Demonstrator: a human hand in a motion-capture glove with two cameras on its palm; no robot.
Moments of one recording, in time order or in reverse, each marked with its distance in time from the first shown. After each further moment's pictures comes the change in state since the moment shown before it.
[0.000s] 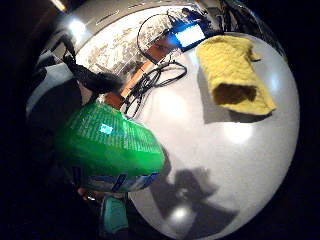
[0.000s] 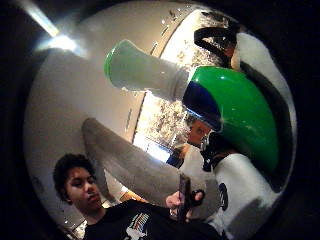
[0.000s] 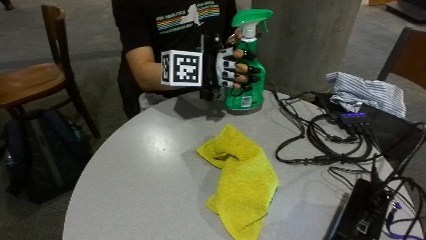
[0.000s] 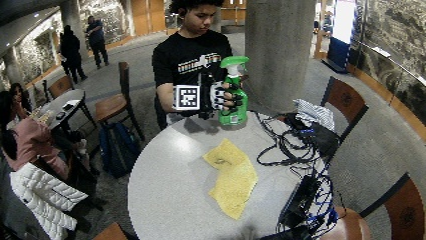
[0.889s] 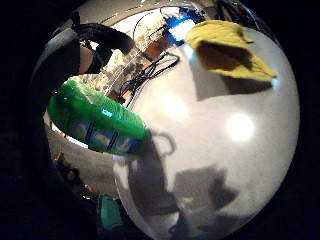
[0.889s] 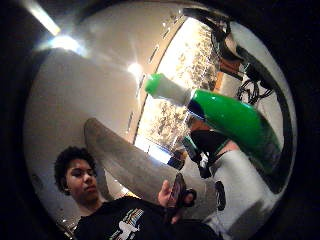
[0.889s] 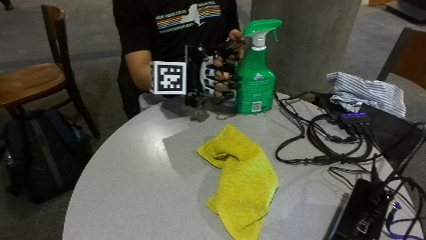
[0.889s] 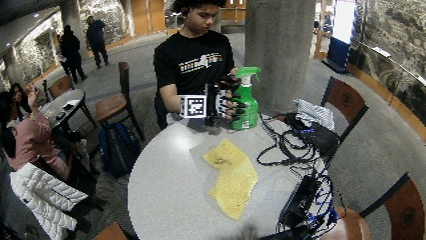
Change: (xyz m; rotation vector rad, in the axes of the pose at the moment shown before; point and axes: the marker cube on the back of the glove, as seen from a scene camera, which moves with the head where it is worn) arm 0.018 0.038 -0.019 0.118 -0.019 0.082
